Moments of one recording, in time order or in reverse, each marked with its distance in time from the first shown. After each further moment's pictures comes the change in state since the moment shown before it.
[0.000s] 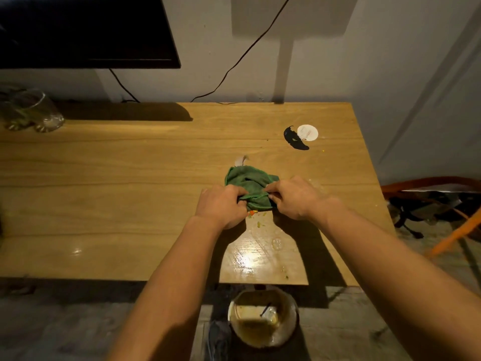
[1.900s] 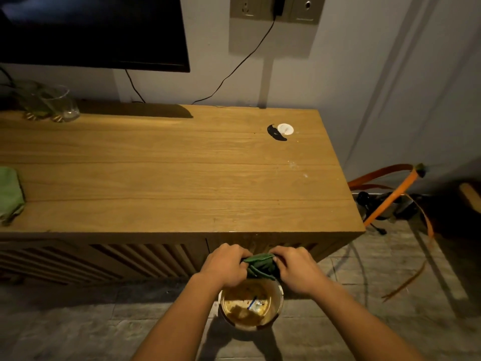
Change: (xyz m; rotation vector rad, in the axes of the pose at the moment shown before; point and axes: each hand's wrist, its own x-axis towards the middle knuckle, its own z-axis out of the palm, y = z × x) left_hand -0.187 -0.007 0.097 -0.178 -0.339 0.143; right_hand -0.210 -0.034 0.151 0.207 0.093 0.169
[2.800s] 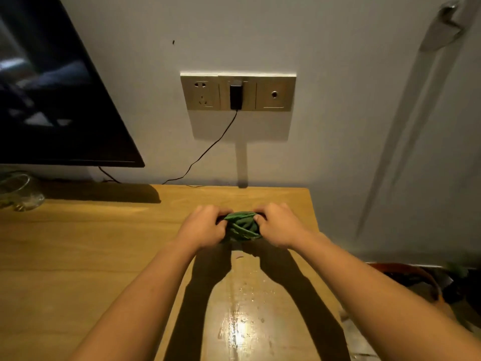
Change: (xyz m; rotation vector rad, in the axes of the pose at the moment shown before) left_hand 0.226 0.118 -0.258 0.003 0.463 -0.065; right_hand 0.278 0.011 -0.280 0.033 0.131 -0.229
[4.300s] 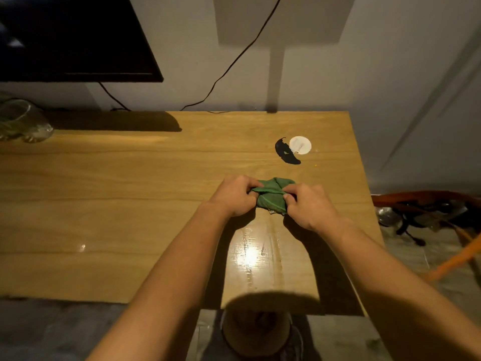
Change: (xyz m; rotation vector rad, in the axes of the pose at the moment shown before) left_hand -0.033 -0.079 0.073 -0.133 -0.230 0.023; right_hand -0.058 -0.002 0.115 -0.033 -0.026 0.249
